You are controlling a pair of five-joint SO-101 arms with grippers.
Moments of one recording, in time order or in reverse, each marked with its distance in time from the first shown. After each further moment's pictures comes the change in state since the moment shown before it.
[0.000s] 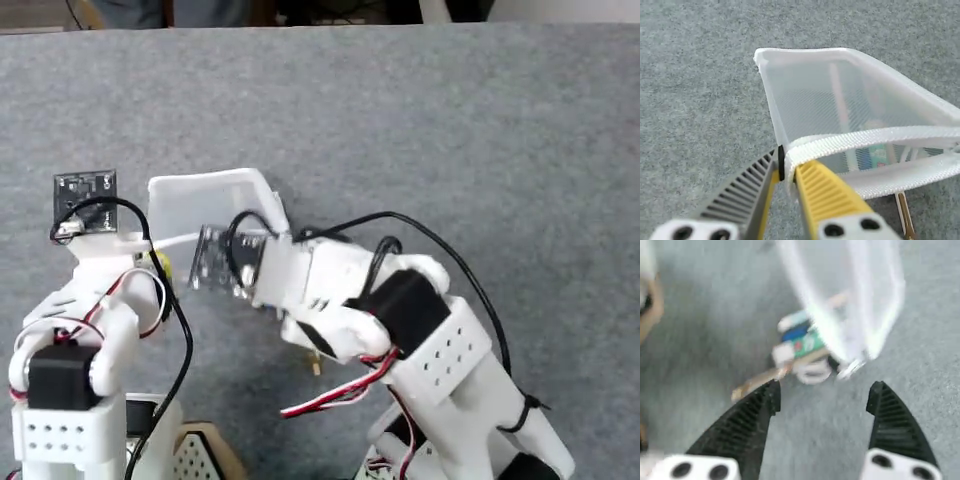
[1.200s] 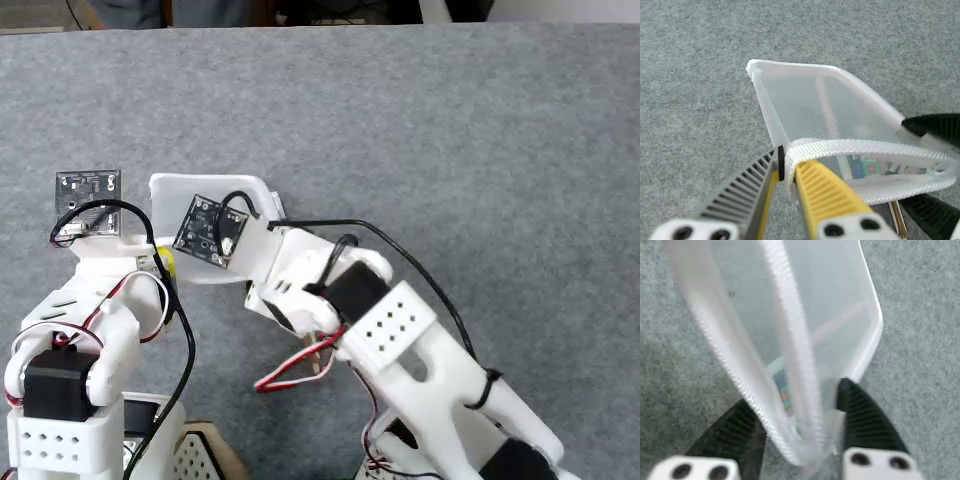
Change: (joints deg) left arm 3.0 0.0 -2.1 0.7 0.0; right arm 0.4 6.5 17.1 -27.1 -5.3
